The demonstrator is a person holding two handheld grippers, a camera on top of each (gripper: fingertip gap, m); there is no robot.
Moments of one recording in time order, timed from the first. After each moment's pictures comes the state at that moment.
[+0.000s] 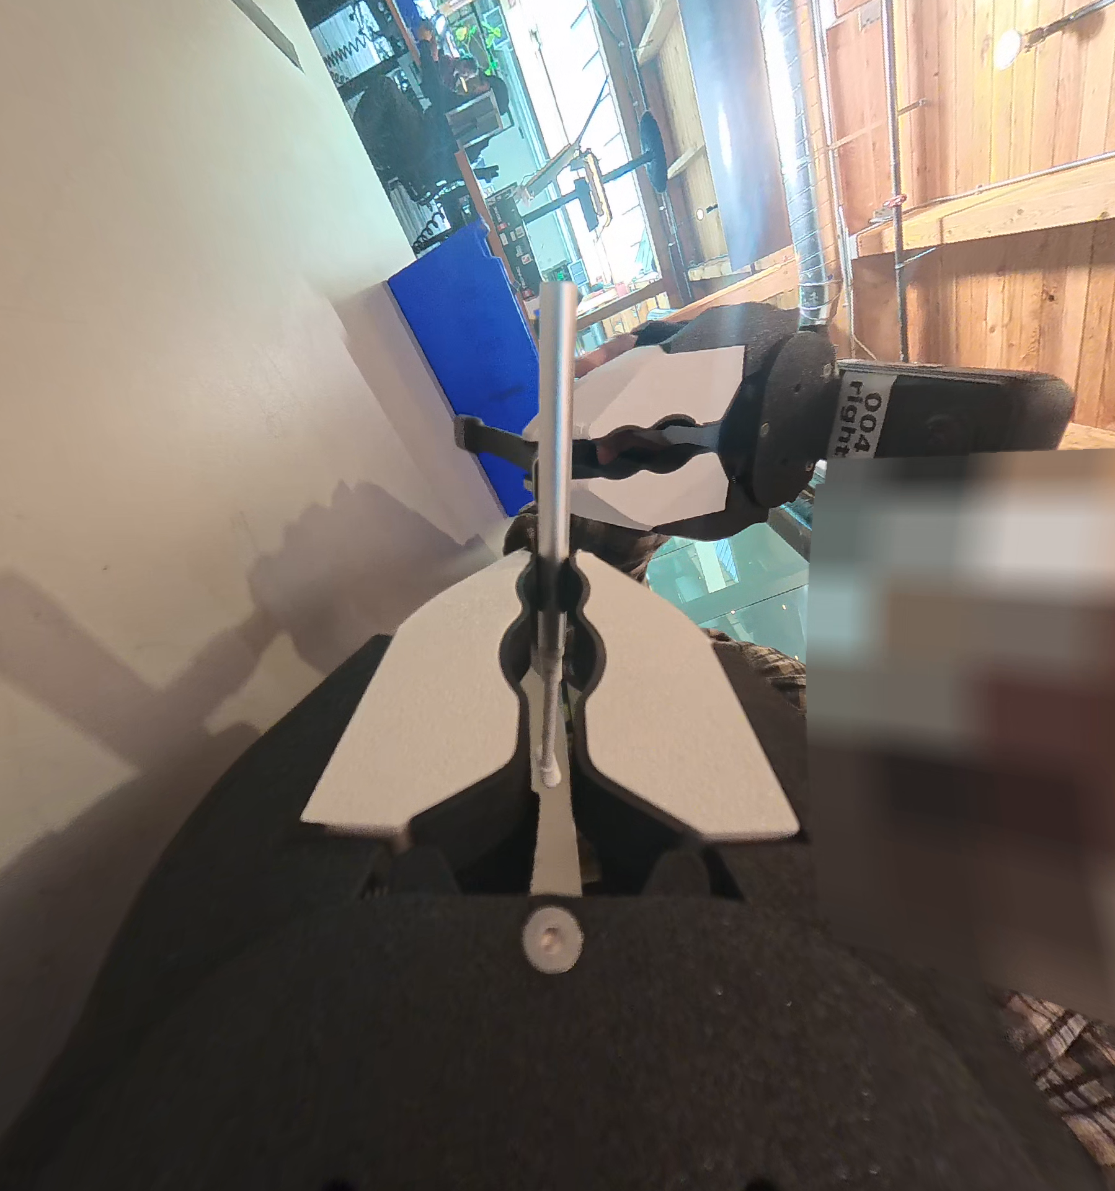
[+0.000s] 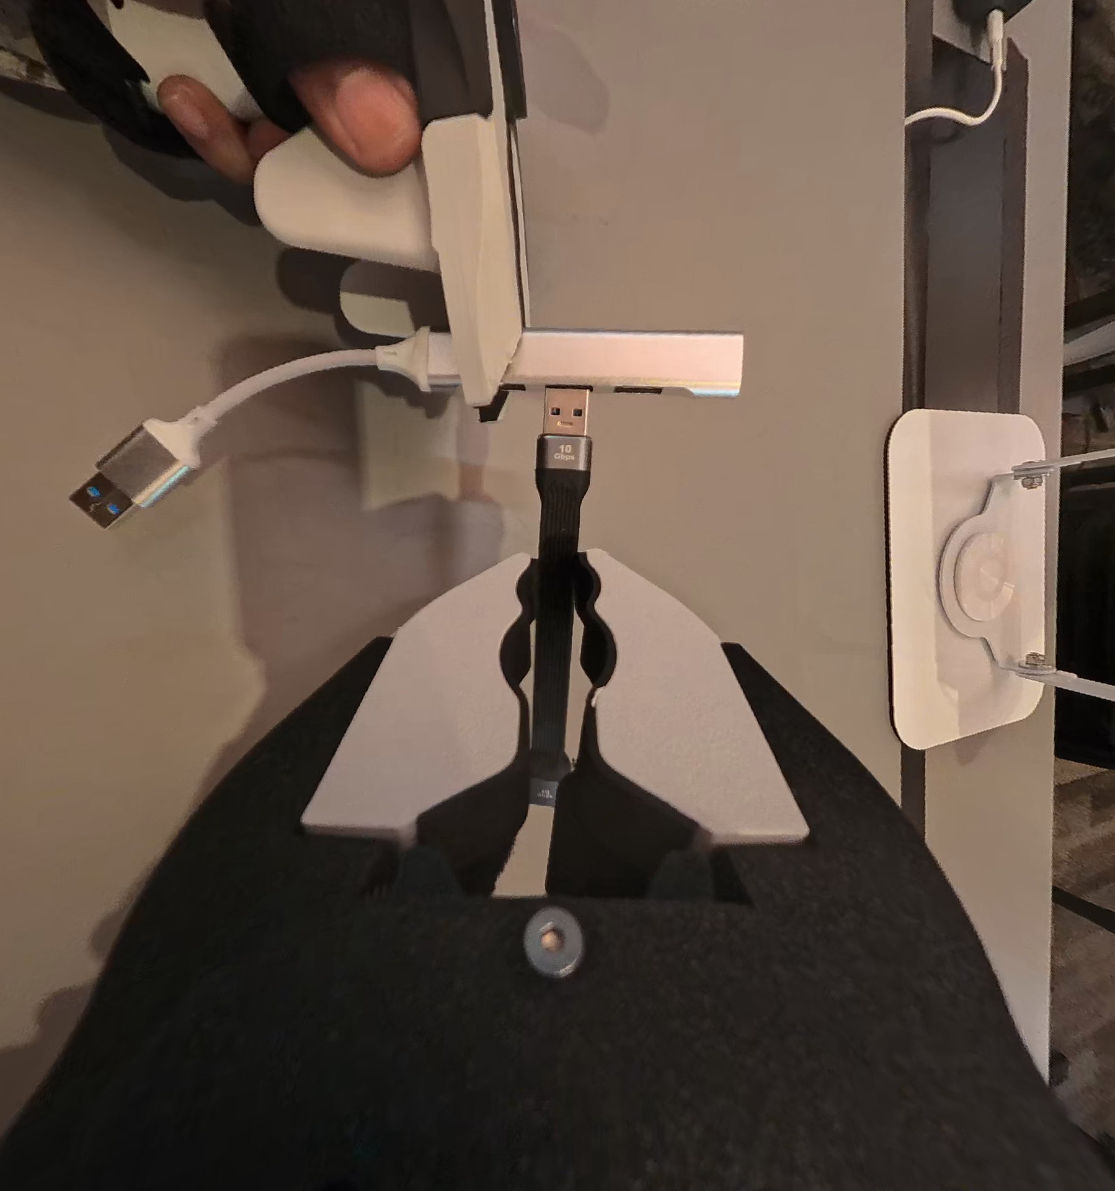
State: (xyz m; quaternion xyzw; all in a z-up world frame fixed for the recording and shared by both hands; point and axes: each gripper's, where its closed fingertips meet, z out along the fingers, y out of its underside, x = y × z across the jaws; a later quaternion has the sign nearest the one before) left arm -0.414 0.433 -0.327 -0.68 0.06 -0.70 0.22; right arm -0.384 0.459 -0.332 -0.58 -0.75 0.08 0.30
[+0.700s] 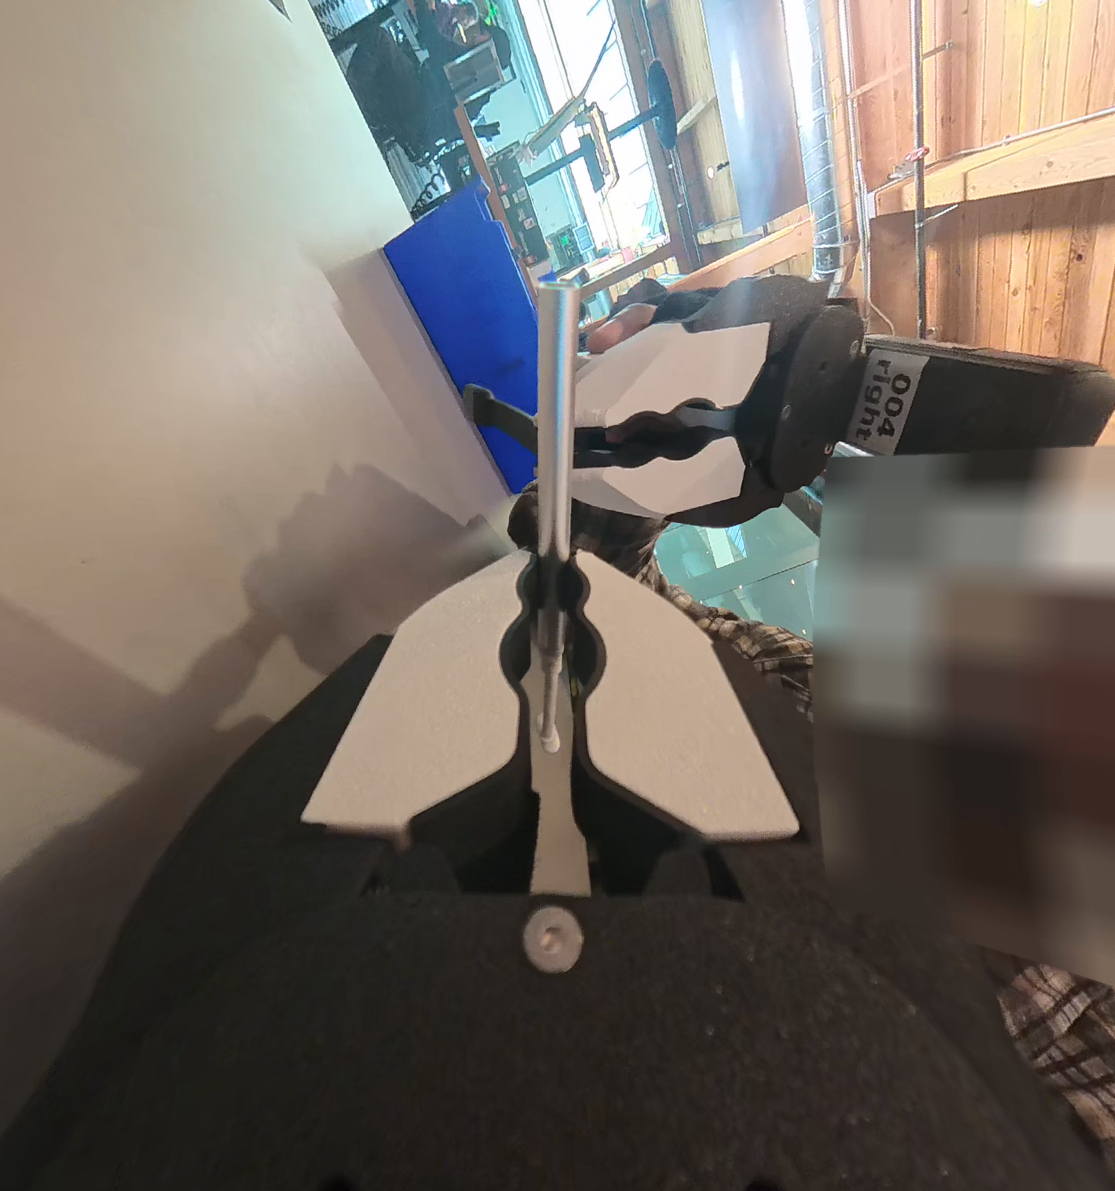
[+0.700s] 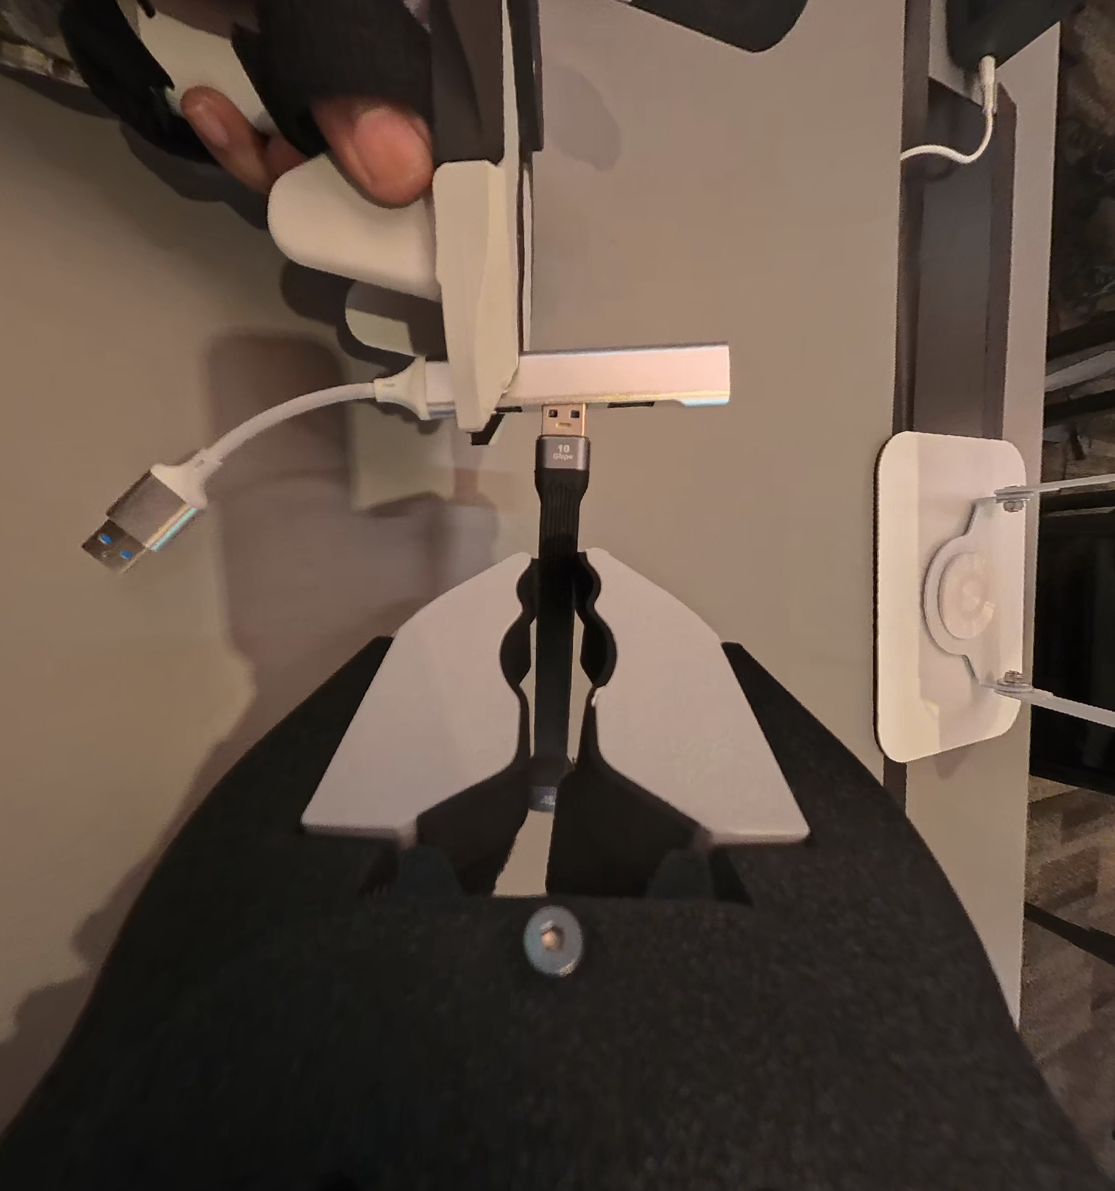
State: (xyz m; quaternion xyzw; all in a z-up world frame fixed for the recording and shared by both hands) left arm -0.408 0.428 -0.330 -0.69 0.08 -0.69 0.20; right arm -0.385 0.455 -0.329 -0.57 -0.76 0.08 0.31
